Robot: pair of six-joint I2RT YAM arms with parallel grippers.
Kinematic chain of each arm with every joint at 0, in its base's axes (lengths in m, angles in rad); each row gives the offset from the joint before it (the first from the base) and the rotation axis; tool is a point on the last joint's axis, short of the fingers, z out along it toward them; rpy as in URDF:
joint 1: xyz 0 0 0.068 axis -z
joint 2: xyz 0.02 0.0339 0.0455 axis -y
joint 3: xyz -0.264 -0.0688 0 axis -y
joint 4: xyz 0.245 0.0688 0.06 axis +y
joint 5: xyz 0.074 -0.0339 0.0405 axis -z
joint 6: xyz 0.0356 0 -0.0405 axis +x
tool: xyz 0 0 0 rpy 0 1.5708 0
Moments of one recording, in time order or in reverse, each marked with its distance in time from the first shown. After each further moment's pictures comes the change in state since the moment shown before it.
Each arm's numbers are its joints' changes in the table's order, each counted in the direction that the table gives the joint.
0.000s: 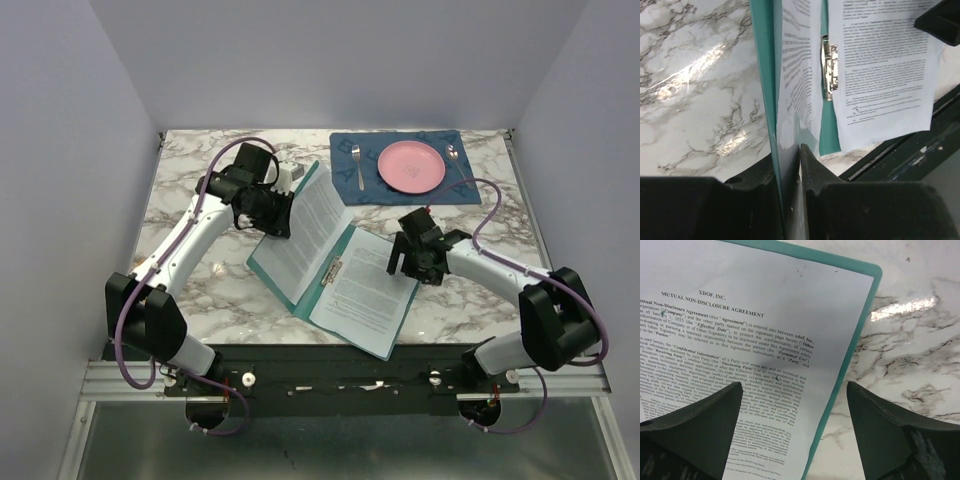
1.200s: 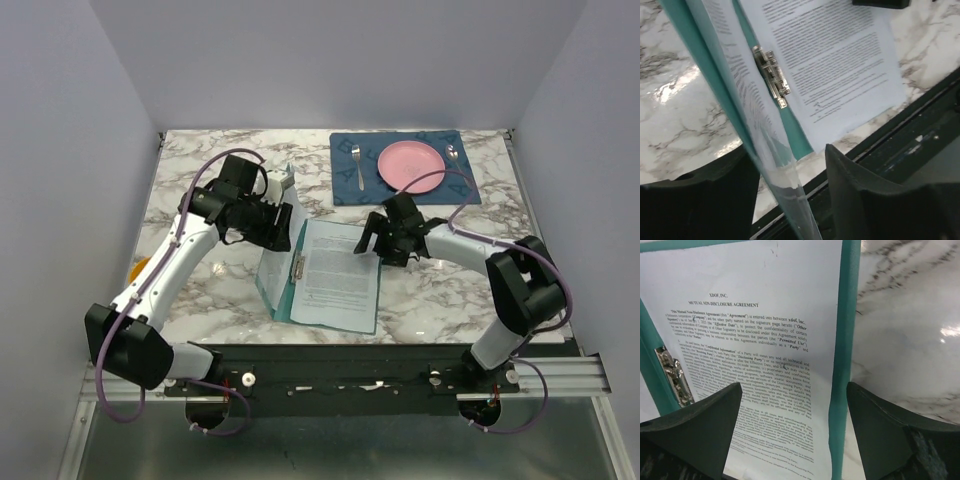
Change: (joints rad) left arm -0.011 0.165 -0.115 0.020 -0.004 -0.010; right arm -0.025 -0.231 0.117 -0.292 -0.259 0.061
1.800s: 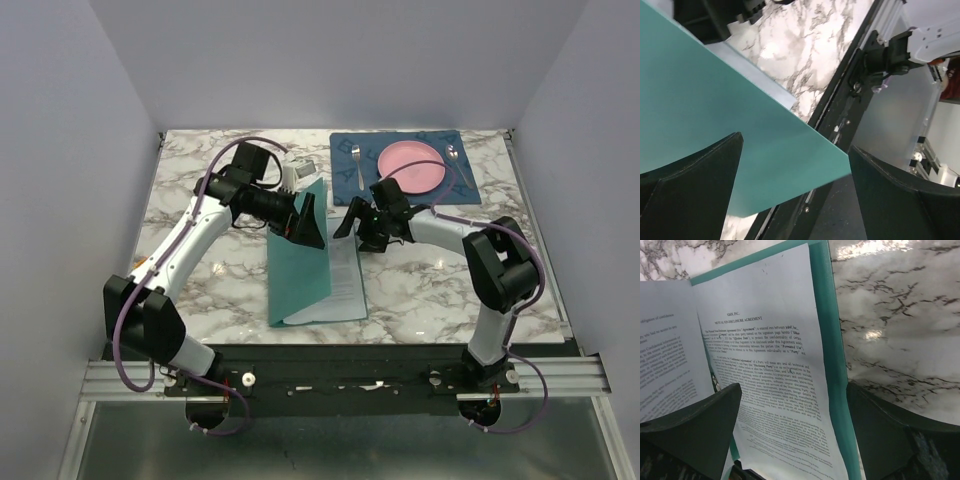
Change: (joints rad) left arm 0.006 -0.137 0.094 -0.071 0.497 -0.001; right arm -0.003 -0.193 0.187 -0.093 -0.148 0.040
